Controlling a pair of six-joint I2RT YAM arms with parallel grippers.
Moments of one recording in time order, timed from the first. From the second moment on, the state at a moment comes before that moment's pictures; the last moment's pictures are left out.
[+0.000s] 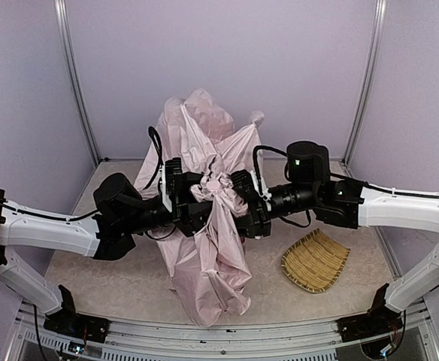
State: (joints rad) left arm -1.02 1.43 0.77 1.03 0.44 0.09; right arm 0.98 1.42 1.09 0.13 -0.71 -0.45
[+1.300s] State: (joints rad) left arm -0.97 1.07 0.66 0.60 0.18 0.22; right arm 0.83 1.37 0.89 0.30 -0.56 -0.30
